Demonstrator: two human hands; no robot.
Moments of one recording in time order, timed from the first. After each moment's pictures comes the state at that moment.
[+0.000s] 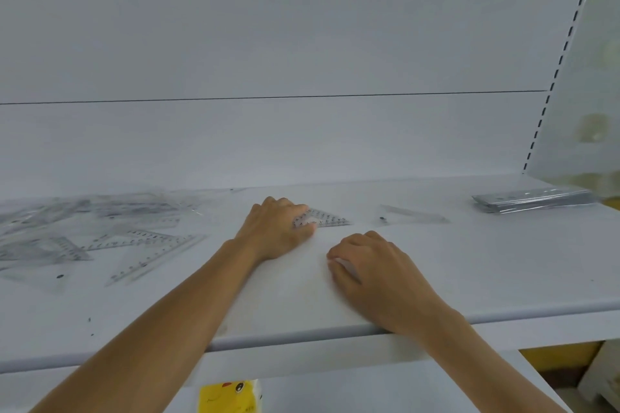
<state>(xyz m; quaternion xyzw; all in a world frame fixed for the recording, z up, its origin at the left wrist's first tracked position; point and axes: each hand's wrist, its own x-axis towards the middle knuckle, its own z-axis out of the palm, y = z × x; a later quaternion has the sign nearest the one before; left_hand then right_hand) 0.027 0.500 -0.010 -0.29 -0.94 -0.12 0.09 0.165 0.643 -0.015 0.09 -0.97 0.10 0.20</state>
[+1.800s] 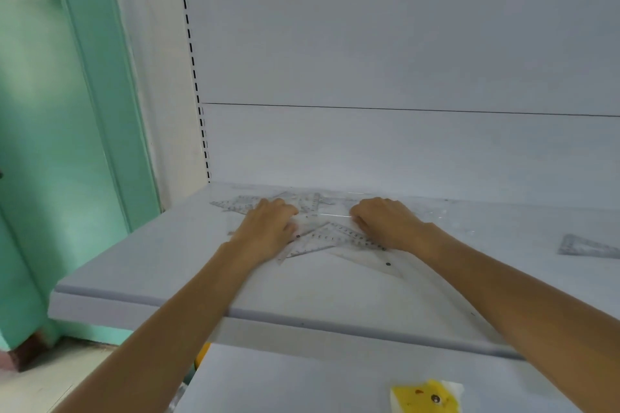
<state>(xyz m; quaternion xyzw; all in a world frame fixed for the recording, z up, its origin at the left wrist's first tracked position) -0.003 0.103 0.002 -0.16 -0.97 -0.10 0.13 -0.014 0.316 0.014 0.19 -0.97 -0.04 0.11</state>
